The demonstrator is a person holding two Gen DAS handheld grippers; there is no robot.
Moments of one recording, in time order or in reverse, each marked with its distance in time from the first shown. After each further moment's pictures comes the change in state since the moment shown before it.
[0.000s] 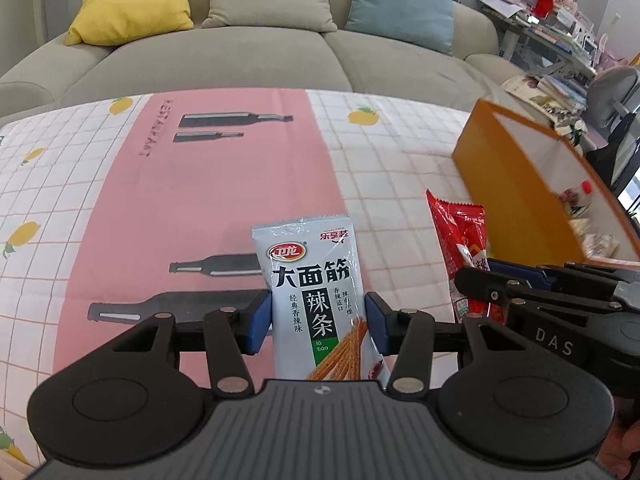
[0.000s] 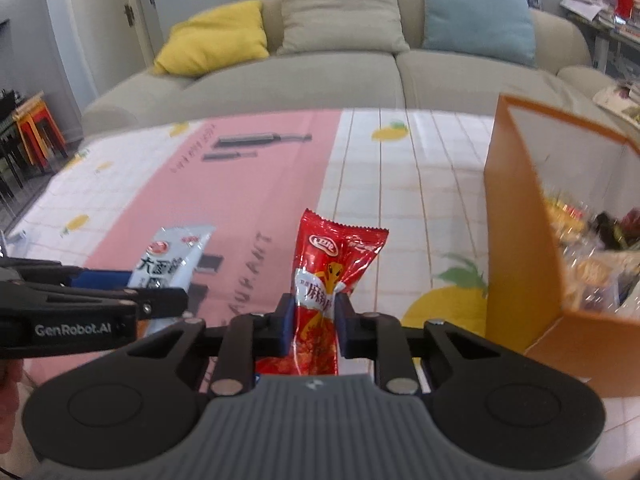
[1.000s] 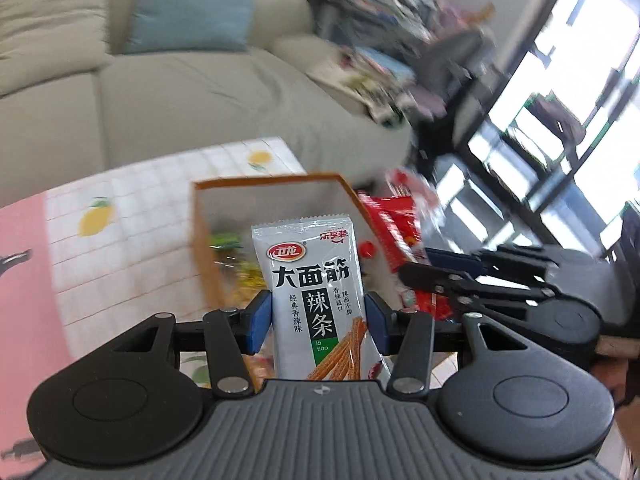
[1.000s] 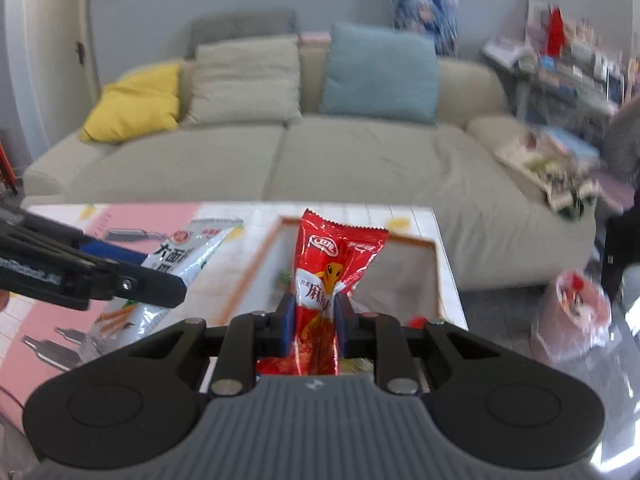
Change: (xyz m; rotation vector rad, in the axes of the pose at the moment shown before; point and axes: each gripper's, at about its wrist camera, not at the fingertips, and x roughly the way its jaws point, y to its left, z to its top) left arm 0.042 -0.220 0.151 0.282 0.111 -0.440; right arm -0.121 -0.206 0.101 0.021 -0.073 -0.171
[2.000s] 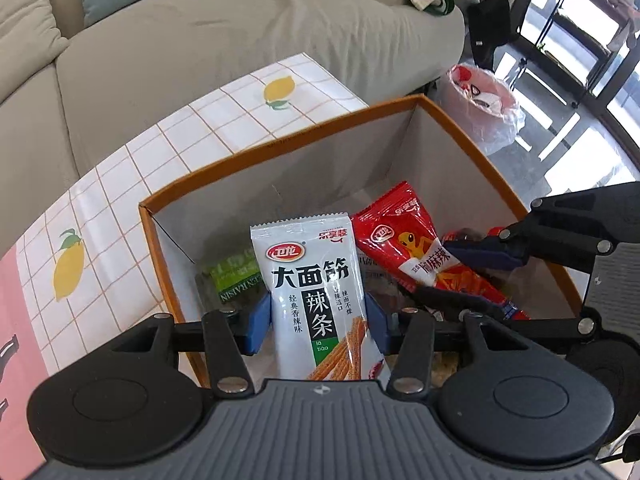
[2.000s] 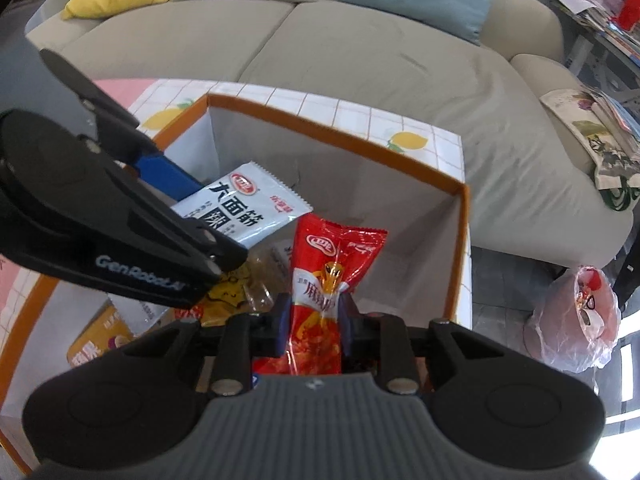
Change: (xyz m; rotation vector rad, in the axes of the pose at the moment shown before) left arm 0.166 0.023 0.052 0.184 0.286 0.209; right arm 0.169 -0.046 0.001 -0.204 0.306 0.007
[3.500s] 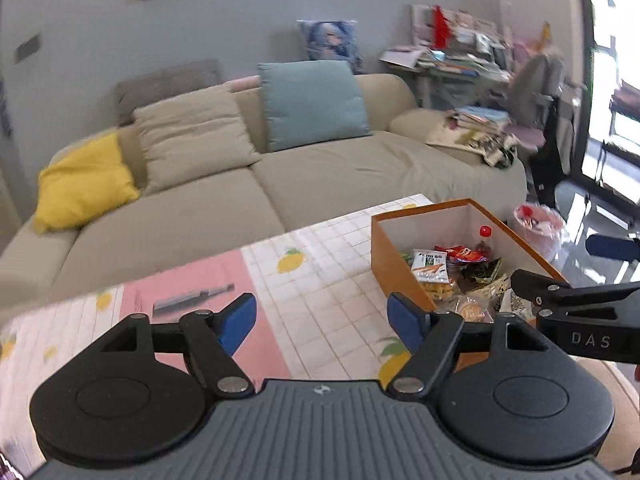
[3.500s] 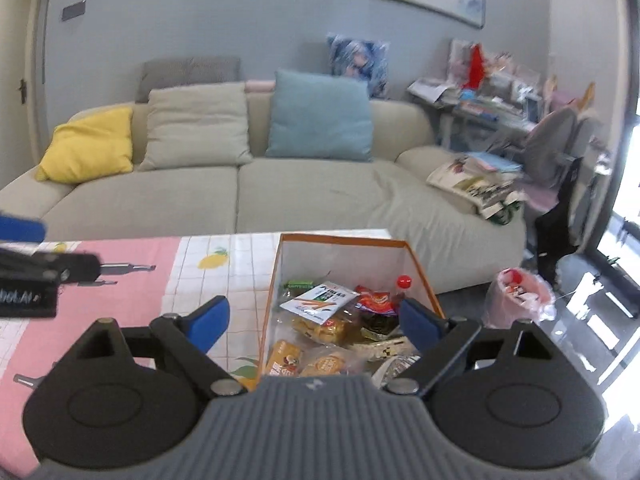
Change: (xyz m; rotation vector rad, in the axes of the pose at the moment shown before) left arm -0.255 0.007 -0.260 -0.181 -0.549 0.322; right arm -0.213 0.195 -0.095 0.311 -0.473 -0.275
